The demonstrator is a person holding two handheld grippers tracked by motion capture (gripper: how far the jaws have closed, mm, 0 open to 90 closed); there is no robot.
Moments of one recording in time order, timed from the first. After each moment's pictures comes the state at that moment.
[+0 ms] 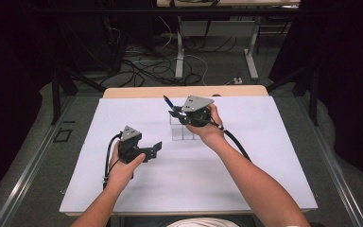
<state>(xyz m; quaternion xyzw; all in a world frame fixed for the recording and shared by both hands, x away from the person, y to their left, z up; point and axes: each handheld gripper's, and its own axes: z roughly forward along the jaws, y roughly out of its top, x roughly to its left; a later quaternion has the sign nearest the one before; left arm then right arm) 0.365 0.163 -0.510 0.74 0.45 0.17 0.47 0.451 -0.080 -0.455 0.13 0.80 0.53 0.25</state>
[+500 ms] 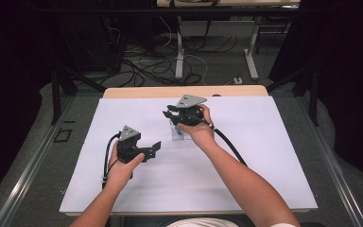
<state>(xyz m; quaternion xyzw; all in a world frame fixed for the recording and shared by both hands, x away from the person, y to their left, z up) 0.366 0.165 -0.510 0.74 0.45 0.17 0.47 0.463 -0.064 -0.471 0.21 0.79 0.53 0.22</state>
